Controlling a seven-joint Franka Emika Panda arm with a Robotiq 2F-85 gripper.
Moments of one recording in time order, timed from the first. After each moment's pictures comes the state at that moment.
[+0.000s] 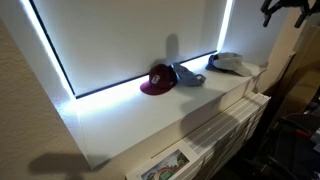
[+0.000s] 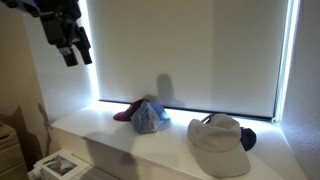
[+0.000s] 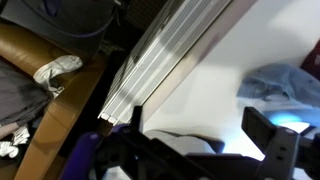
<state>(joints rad) -0.32 -0.75 -0.05 -2.64 -0.15 2.05 0.81</state>
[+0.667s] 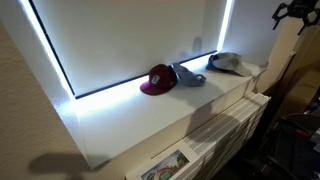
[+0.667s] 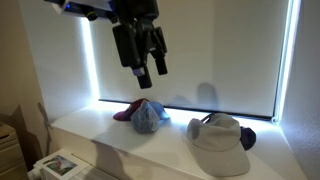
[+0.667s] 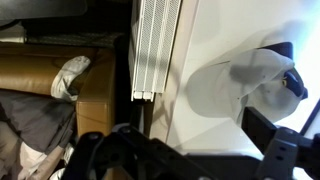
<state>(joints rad) -0.57 -0.39 -0.26 -2.51 -0.15 2.36 0.88</state>
